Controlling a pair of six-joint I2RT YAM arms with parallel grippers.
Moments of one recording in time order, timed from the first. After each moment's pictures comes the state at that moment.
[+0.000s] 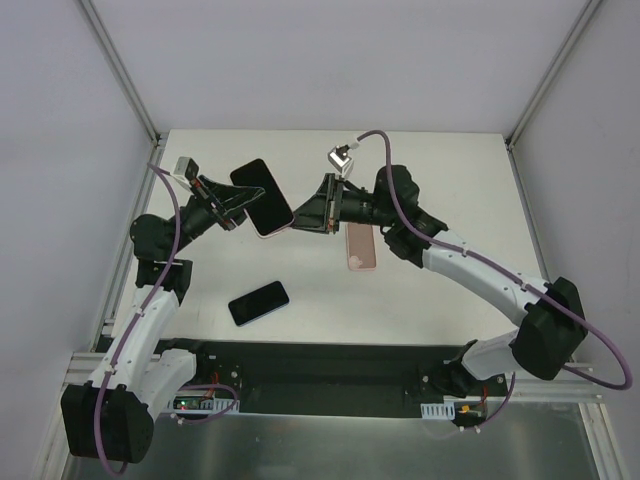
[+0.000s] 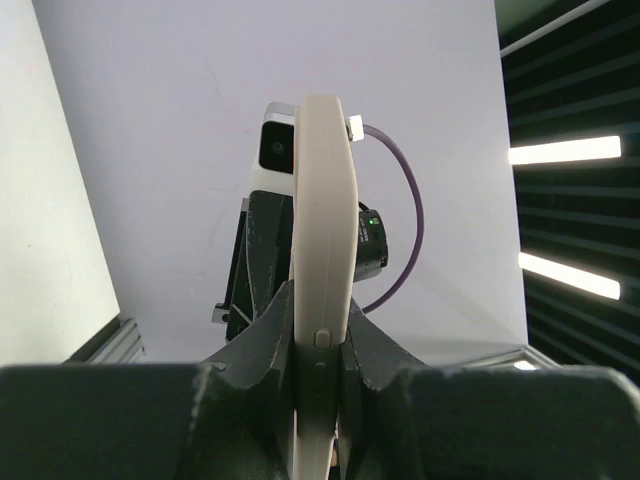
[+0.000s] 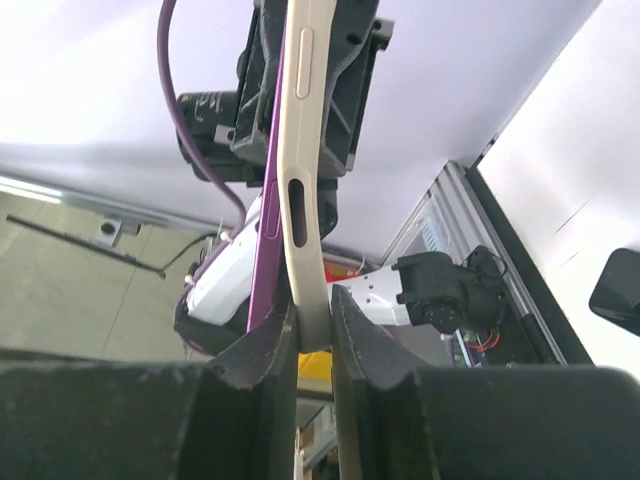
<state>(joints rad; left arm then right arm) -0.10 0.87 0.62 0.64 0.83 -1.84 0.77 1.43 1.16 0.29 -0.71 1.19</state>
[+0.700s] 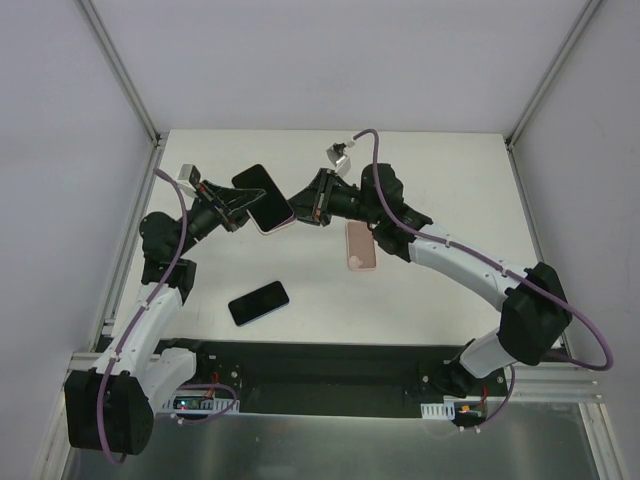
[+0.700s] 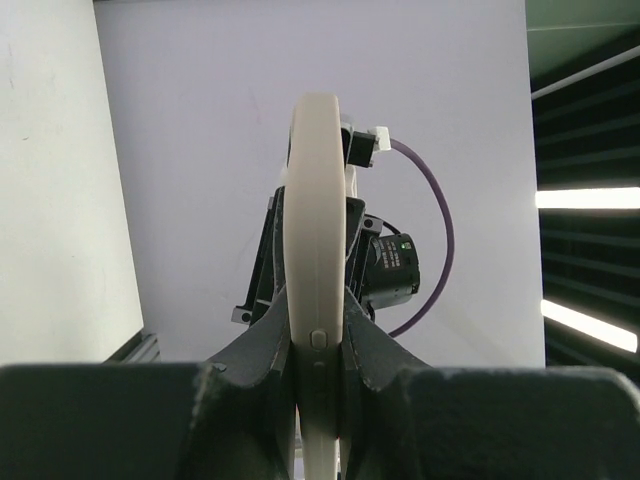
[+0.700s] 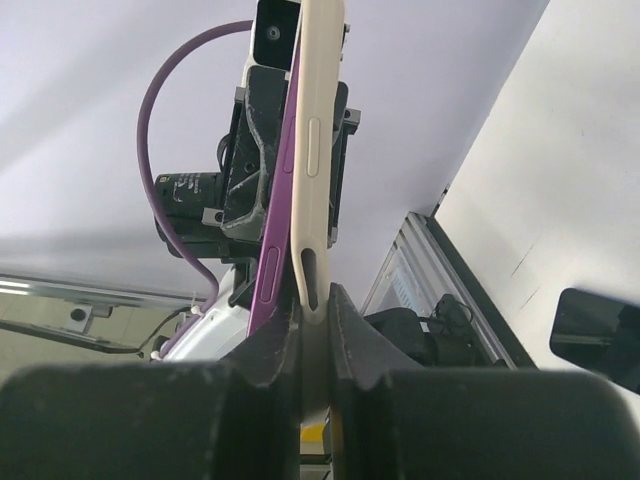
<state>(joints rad) -0.10 0.92 0.56 0.61 0.77 -1.77 0.80 1.52 1.19 0.30 -0.52 1.21</state>
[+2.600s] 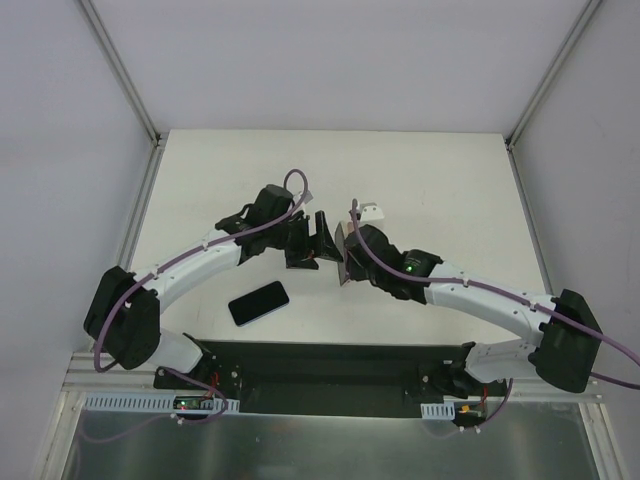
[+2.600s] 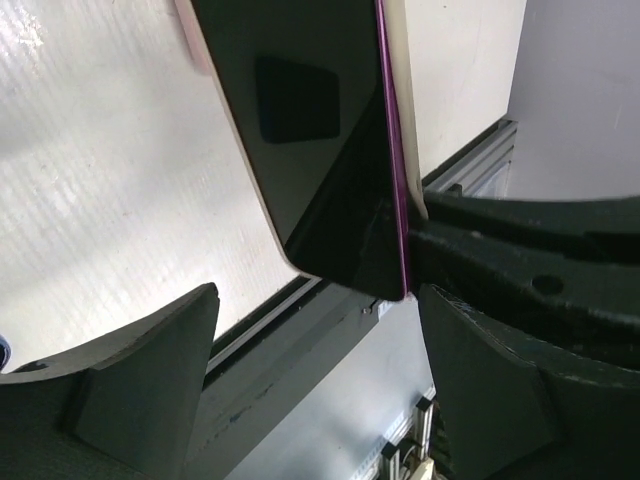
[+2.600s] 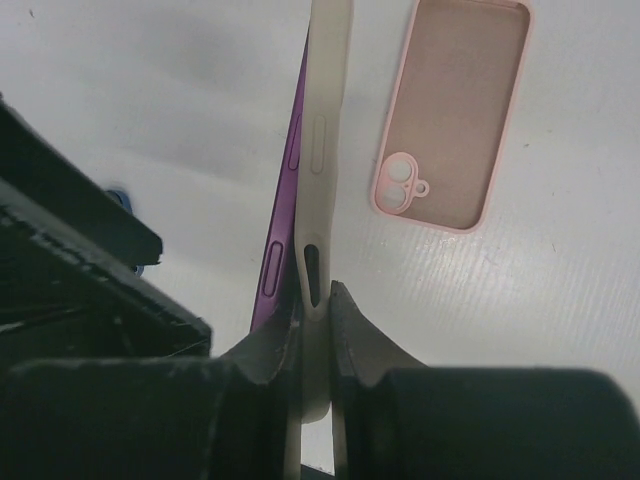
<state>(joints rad) -0.62 1.40 0.97 -0.35 0.54 -0.85 1.00 1.30 0.95 -0.44 0.43 0.60</state>
